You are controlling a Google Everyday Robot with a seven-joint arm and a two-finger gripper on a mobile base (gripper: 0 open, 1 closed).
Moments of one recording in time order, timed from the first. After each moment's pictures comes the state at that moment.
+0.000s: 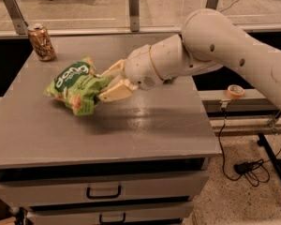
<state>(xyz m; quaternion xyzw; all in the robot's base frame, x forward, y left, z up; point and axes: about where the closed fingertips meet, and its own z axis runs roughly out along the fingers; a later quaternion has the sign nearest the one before) 0.537 0.079 0.909 -0.65 0.57 0.28 0.42</state>
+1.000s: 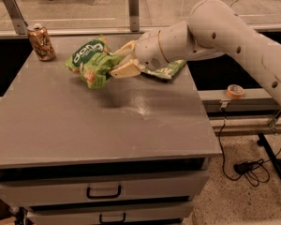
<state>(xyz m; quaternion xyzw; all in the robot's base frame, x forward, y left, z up) 0.621 0.050 0.921 -0.63 0.57 0.23 0.48</state>
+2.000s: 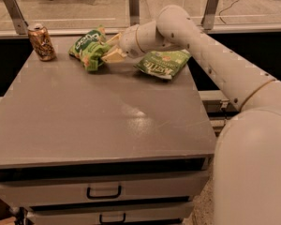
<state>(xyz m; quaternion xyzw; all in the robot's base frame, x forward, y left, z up) 0.768 0.090 0.881 -0.61 0.58 0.17 0.51</state>
